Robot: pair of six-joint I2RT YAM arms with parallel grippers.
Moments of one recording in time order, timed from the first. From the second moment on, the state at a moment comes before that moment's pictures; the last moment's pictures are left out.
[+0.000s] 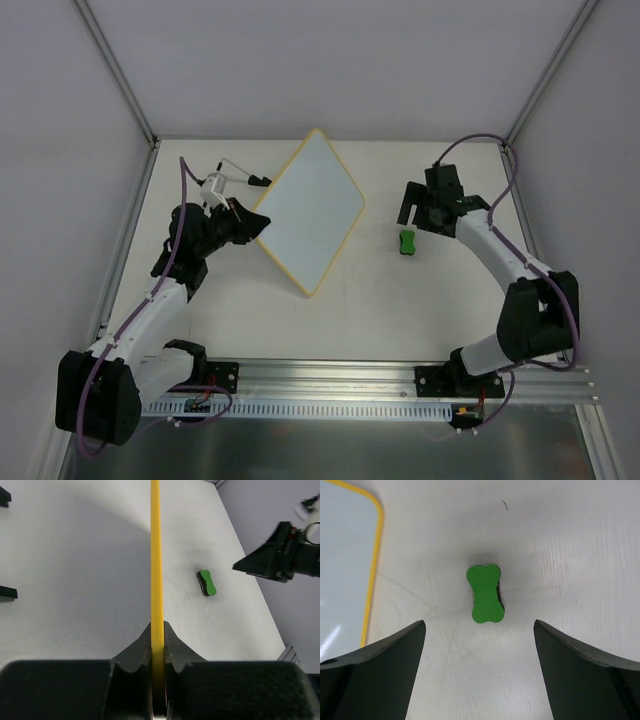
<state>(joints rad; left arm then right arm) -0.22 1.01 0.59 0.19 0.42 -0.57 0.27 1.52 1.12 -0.56 0.16 0.44</state>
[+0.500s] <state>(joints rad) 0.01 1.01 0.71 0.30 0.38 -0.62 0.24 1.18 1.02 -0.59 0.05 0.32</state>
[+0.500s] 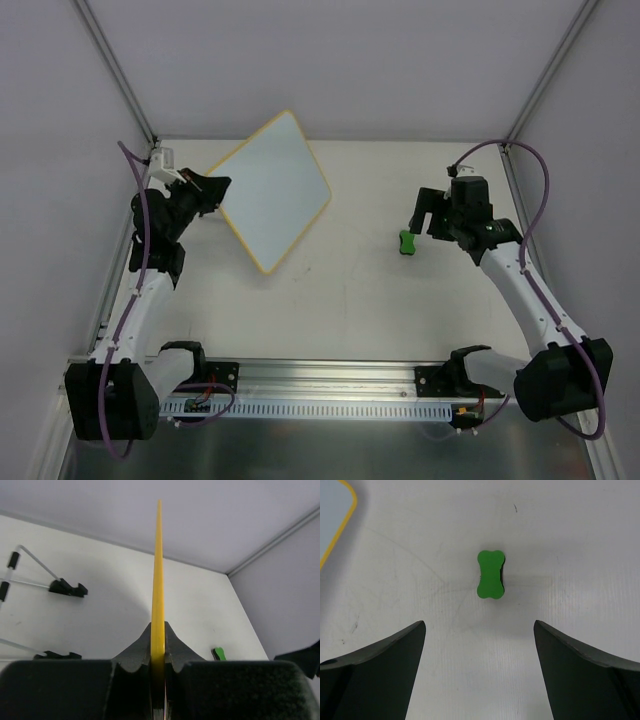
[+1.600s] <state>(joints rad) 0.24 1.21 0.89 0.58 0.26 -0.69 0.21 1.09 0.91 -0.60 -0.11 0.31</state>
